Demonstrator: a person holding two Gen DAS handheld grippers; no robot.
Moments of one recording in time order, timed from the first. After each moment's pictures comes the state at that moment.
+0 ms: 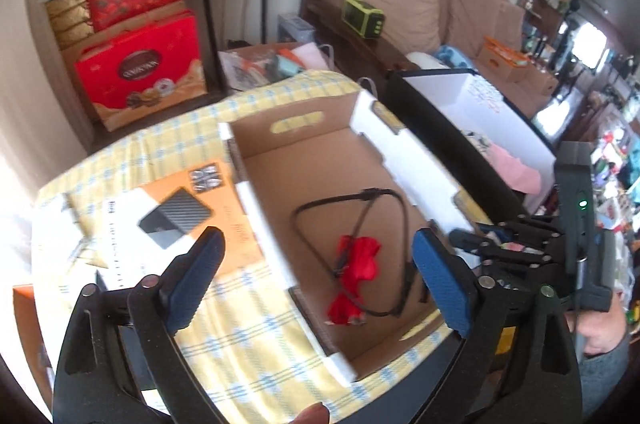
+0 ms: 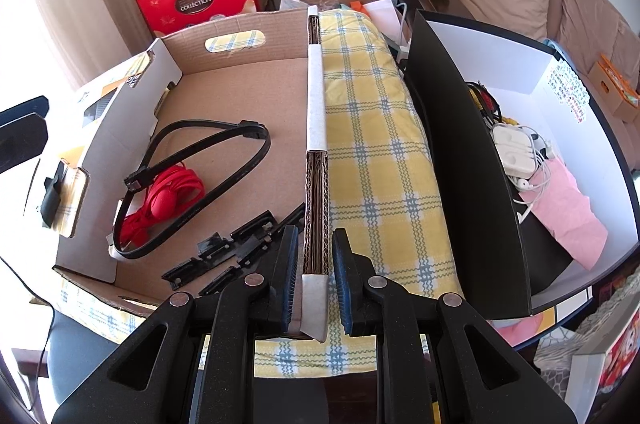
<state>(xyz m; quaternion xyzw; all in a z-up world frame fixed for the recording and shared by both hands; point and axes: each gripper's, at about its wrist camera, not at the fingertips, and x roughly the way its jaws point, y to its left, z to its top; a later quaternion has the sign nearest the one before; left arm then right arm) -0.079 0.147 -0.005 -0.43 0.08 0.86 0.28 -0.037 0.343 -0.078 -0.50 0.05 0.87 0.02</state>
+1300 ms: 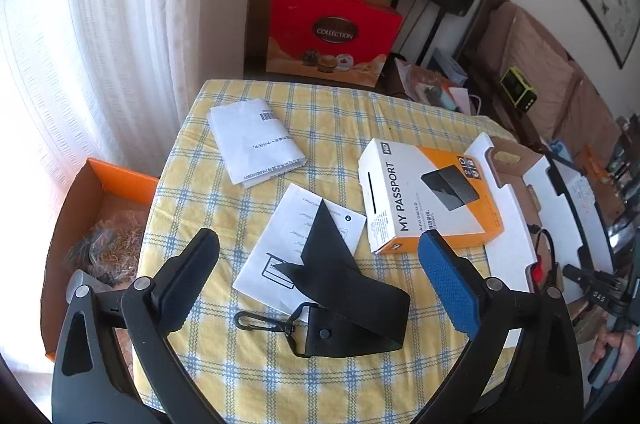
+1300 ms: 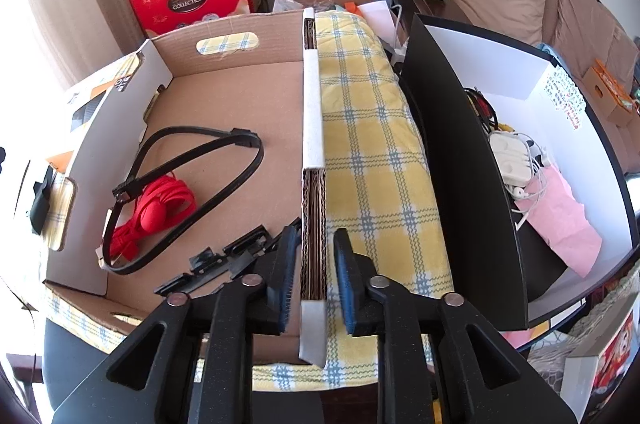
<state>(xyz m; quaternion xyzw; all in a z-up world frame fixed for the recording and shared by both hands) -0.112 -0.075 -0.048 -0.44 -0.08 0.89 0.09 -0.050 0.339 -0.080 -0.50 0.03 0.87 0.03</state>
